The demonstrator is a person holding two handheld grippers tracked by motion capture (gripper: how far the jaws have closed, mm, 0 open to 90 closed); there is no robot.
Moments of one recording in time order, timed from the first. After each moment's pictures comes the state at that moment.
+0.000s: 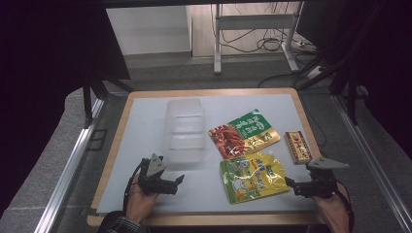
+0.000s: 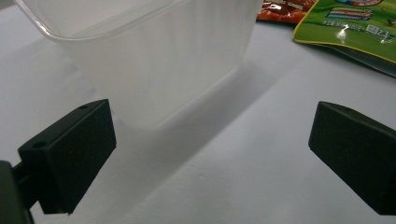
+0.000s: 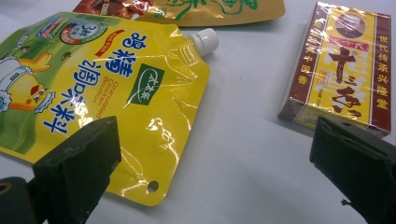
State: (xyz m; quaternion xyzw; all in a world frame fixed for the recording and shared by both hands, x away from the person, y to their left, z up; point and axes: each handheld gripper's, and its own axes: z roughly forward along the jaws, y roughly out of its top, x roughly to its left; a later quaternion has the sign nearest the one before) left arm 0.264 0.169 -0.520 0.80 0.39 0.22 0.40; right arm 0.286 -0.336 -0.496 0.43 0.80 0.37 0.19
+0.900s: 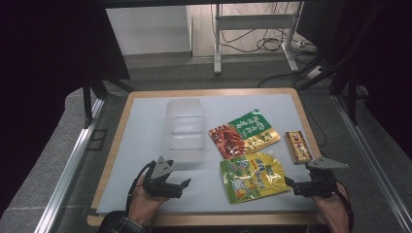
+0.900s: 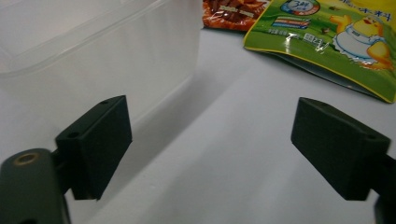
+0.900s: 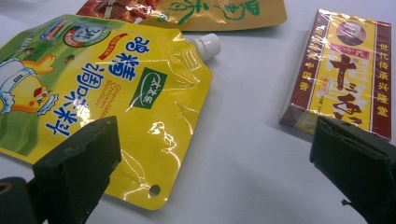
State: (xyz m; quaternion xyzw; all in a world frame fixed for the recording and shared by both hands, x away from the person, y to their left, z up) left arm 0.253 0.150 -0.505 0.82 0.35 0.19 0.42; right arm 0.287 -0.335 -0.496 0.42 0.80 0.37 0.20
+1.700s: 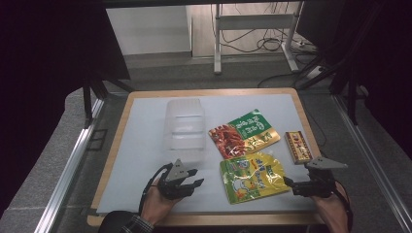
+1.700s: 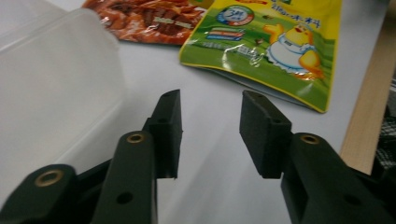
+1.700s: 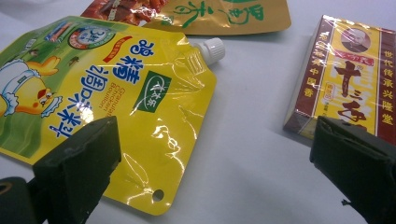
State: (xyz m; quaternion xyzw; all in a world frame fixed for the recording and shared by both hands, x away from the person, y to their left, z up) left arm 0.253 0.110 -0.505 0.84 0.29 0.13 0.44; right arm 0.287 -0.332 -0.495 0.41 0.81 0.37 0.20
